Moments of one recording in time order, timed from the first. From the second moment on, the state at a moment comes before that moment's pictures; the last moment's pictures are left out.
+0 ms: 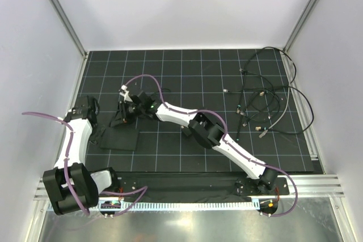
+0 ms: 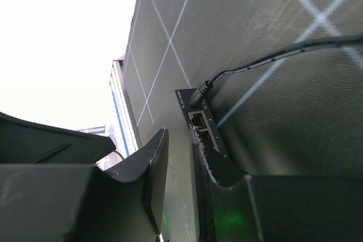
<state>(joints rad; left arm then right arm) 0.23 1.14 0.79 -0.94 -0.33 -0.92 0.99 2.75 2.32 -0.02 -0.59 0.94</state>
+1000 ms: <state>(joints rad) 0.23 1.17 0.69 -0.89 -0.31 -0.97 0.99 2.89 2.48 0.03 -0.59 1.00</state>
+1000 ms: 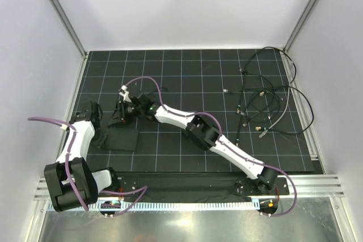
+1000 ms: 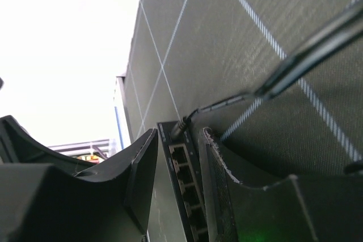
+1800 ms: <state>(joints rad) 0.23 1.18 0.68 -0.86 -0.30 -0.94 1.03 2.92 2.52 0.01 -0.46 1.08</state>
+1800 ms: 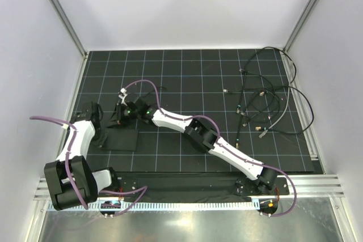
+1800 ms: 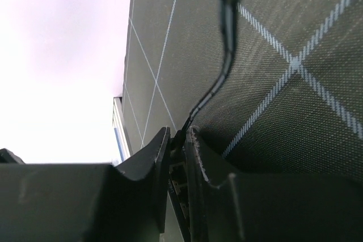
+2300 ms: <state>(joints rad) 0.23 1.28 0.73 -0.77 -0.21 -0.94 1.02 2.91 2.45 0.11 -0.47 1.18</state>
